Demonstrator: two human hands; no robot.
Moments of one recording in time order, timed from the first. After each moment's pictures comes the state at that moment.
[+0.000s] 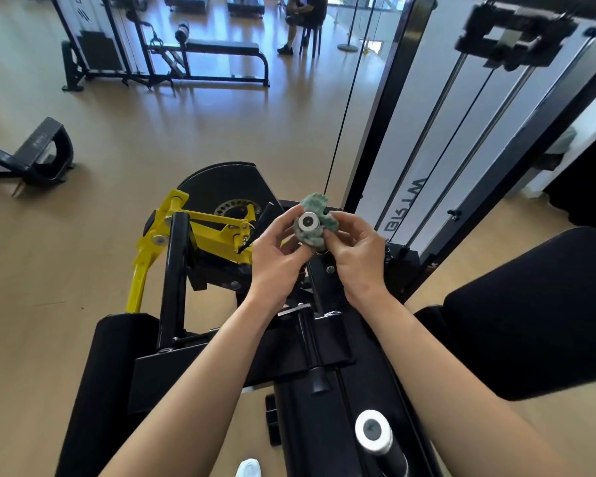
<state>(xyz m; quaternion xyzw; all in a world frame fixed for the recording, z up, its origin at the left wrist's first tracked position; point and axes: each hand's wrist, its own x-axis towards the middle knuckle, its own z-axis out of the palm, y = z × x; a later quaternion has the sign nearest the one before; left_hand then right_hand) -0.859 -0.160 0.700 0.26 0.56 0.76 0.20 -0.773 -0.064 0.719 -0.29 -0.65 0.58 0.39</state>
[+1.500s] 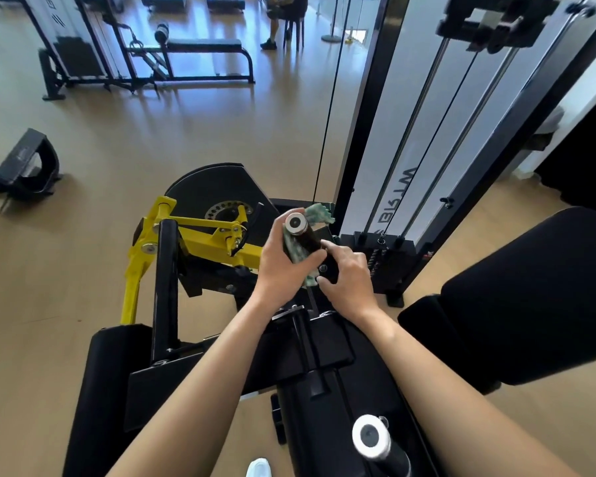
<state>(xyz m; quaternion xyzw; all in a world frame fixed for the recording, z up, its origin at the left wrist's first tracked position) -0.860 -0.147 0.688 0.35 0.65 0.64 0.19 -0.748 -0.040 0.645 -0.36 -0.87 0.29 0.17</state>
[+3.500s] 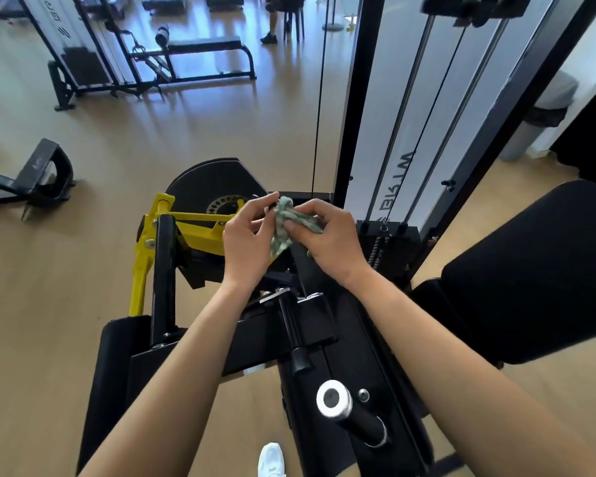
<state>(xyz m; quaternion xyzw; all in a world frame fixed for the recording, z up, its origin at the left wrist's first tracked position) -0.854 -0.158 0.723 0.31 0.70 0.64 0.07 -0.751 -0.051 0.724 -0.21 -0.76 0.52 0.33</state>
